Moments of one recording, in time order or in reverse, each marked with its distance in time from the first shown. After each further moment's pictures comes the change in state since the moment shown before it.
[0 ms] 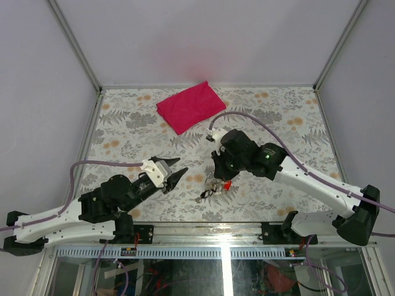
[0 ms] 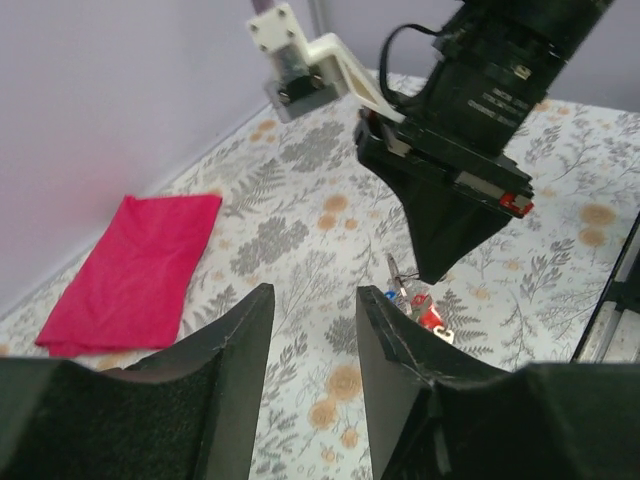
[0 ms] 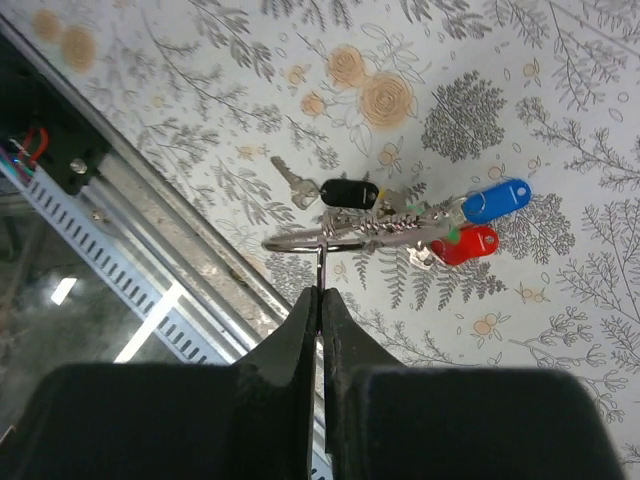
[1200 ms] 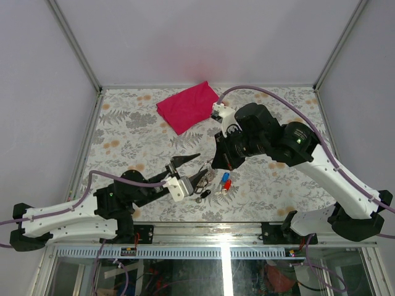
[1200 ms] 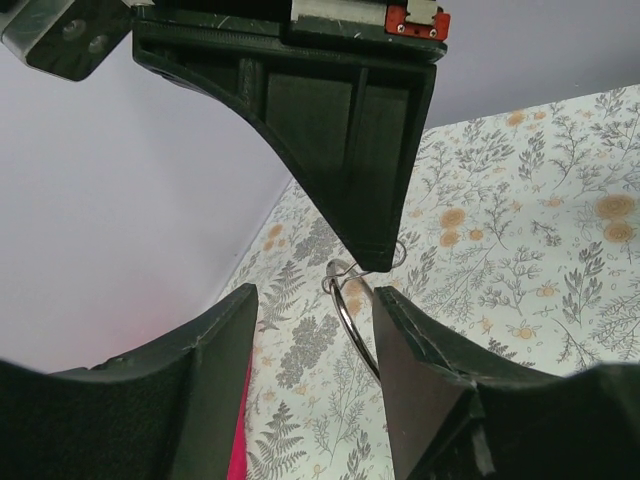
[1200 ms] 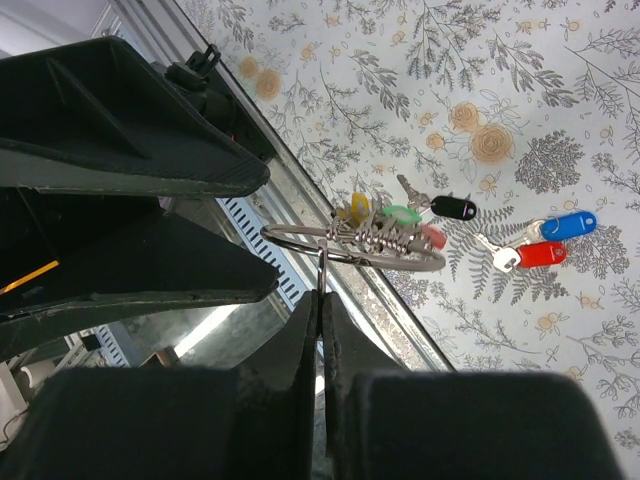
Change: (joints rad) left arm 0.000 0.187 0.052 0.244 0.243 0.371; right arm 0.001 0.059 0.570 -0.365 -0.183 0.035
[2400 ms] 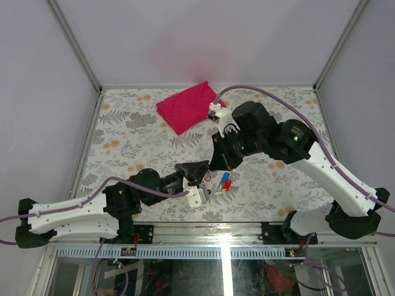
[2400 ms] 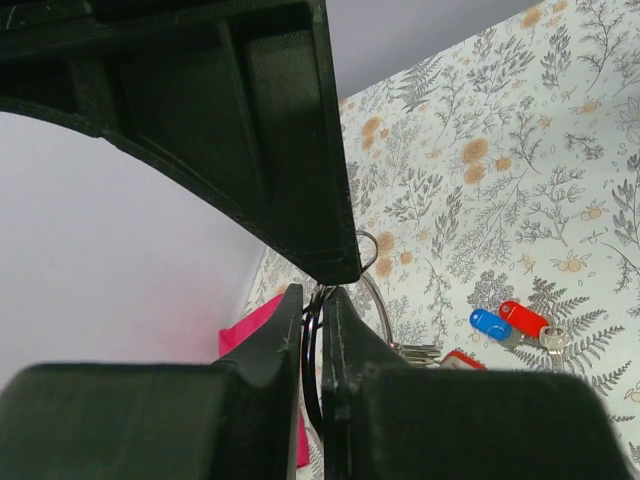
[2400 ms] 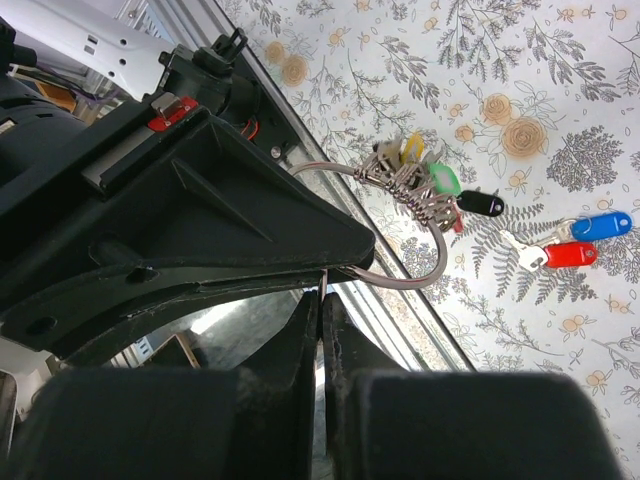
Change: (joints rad) left arm 0.000 0.101 0.044 -0.085 -0.009 0.177; right arm 0.000 0.030 0.030 -0.020 -0.069 0.005
